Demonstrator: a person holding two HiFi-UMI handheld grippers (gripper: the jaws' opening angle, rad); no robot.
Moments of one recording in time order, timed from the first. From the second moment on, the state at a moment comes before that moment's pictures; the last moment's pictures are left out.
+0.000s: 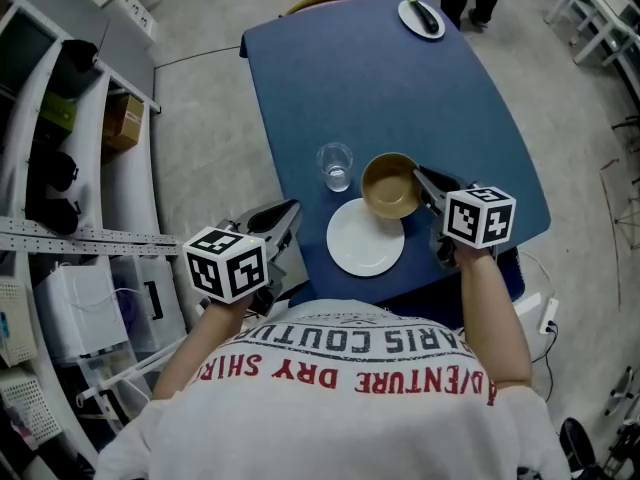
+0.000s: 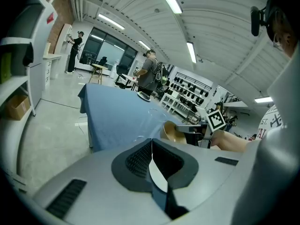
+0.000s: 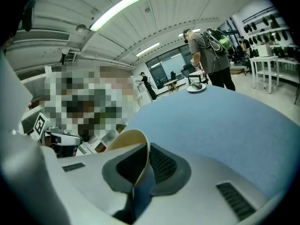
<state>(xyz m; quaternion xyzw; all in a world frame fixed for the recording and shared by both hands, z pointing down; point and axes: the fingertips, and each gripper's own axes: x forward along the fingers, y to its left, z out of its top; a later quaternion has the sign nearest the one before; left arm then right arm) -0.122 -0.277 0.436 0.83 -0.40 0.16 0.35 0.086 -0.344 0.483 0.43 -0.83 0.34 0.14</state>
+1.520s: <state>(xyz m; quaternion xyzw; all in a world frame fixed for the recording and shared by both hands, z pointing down) -0.084 -0.164 0.349 0.87 -0.42 0.06 0.26 0.086 -0.219 0.354 0.37 -0.92 0.11 0.09</state>
